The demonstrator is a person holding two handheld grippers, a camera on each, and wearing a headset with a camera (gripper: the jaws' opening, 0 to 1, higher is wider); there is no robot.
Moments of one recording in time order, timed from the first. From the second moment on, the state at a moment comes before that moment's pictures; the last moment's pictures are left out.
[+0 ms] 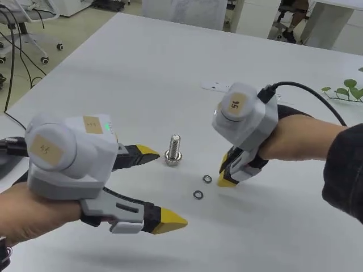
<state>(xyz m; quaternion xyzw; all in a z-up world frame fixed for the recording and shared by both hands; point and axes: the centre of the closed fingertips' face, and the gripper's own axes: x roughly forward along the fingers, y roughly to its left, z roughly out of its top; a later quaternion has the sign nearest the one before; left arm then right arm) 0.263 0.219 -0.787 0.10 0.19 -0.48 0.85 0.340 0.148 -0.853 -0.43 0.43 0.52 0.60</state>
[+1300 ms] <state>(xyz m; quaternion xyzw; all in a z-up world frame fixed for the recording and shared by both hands) 0.266 0.224 -0.786 0.10 0.19 -0.47 0.86 0.352 0.164 -0.877 -0.43 0.44 0.52 0.58</state>
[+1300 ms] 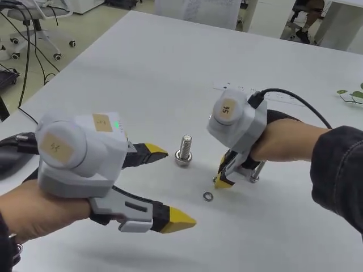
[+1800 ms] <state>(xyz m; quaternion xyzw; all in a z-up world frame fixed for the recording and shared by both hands) 0.265 0.225 -0.786 0.10 0.19 -0.47 0.86 0.350 0.163 -0.877 -0.42 0.45 0.52 0.59</state>
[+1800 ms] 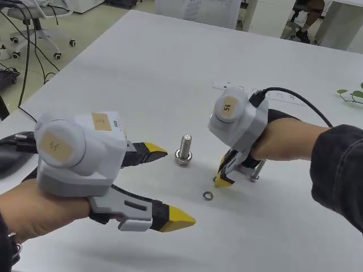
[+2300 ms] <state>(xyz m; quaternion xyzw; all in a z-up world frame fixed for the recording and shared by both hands) 0.265 0.224 -0.787 0.10 0.19 -0.47 0.86 0.349 0.163 -0.877 -0.43 0.45 0.52 0.58</state>
